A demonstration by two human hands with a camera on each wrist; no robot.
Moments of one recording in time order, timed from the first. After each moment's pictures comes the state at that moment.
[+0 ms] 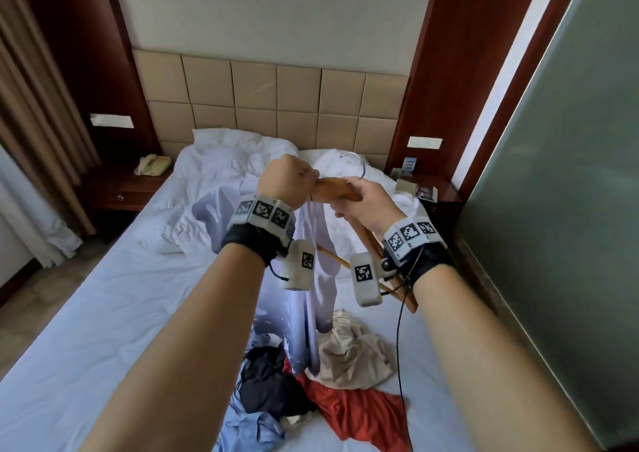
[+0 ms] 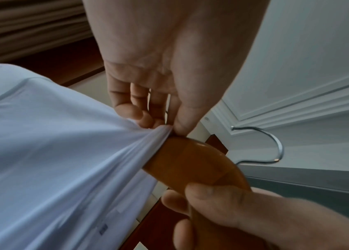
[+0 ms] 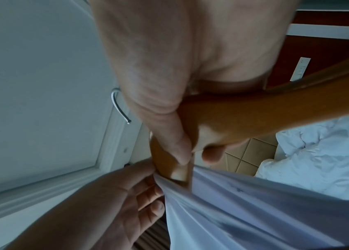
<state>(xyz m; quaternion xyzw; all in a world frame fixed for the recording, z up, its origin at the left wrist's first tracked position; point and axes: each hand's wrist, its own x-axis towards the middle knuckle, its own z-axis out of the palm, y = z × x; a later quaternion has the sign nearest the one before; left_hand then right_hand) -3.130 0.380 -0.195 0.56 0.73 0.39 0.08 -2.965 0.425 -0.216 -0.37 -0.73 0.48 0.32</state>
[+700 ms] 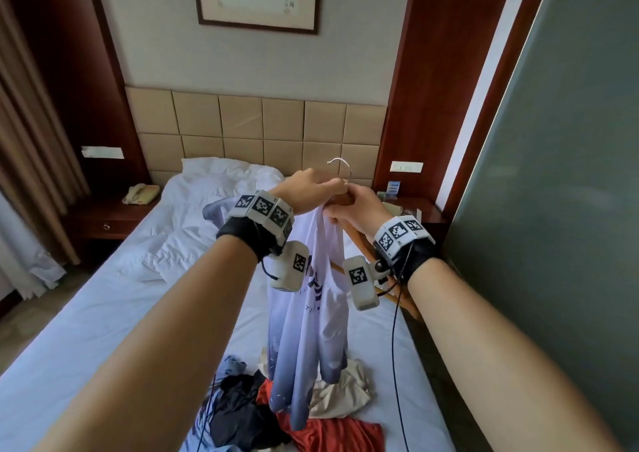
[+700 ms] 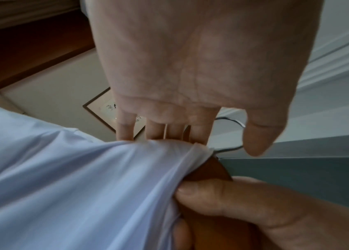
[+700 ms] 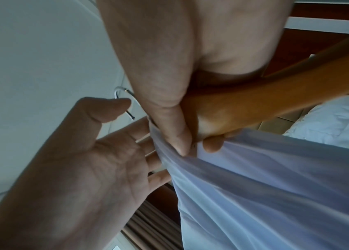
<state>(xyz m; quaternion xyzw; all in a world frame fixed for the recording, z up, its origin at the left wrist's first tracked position) -3.036 0.398 -0.139 0.69 0.64 0.30 0.18 -2.895 0.446 -0.176 -0.41 -0.75 0.40 0.32</state>
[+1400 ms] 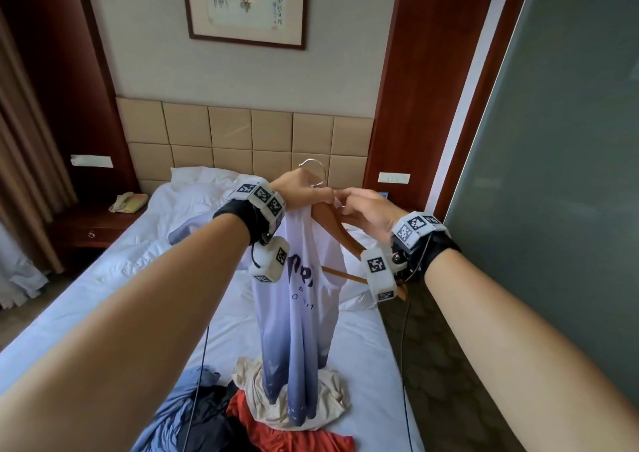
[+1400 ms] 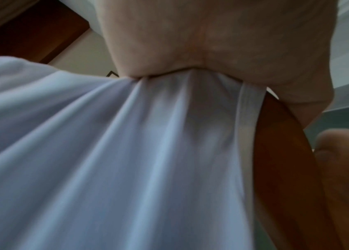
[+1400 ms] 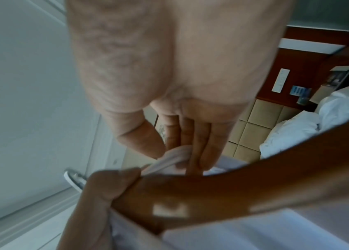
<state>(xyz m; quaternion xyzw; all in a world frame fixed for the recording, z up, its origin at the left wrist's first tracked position) -2.984 0.433 -0.128 0.69 0.64 0.30 0.17 -2.806 0.479 -0.155 -0.30 -0.68 0.60 0.28</state>
